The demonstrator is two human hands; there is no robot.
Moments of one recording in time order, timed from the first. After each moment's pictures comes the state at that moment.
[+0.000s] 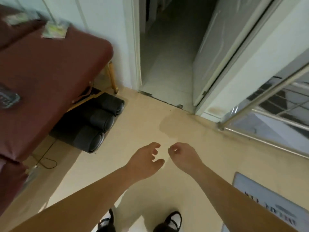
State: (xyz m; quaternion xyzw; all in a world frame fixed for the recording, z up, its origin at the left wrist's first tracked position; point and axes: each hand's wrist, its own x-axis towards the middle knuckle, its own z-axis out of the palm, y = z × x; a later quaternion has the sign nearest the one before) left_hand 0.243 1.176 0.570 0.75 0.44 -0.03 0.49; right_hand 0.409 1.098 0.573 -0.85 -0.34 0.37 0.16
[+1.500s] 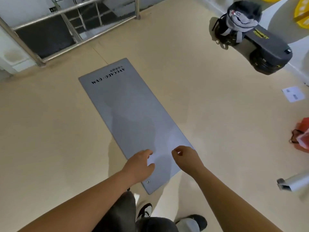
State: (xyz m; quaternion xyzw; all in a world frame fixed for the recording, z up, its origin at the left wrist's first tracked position) left_hand 0.051 0.206 0.671 0.86 -0.05 -0.39 0.33; right_hand 0.048 -0.015 0.696 -0.89 0.22 0.28 0.29
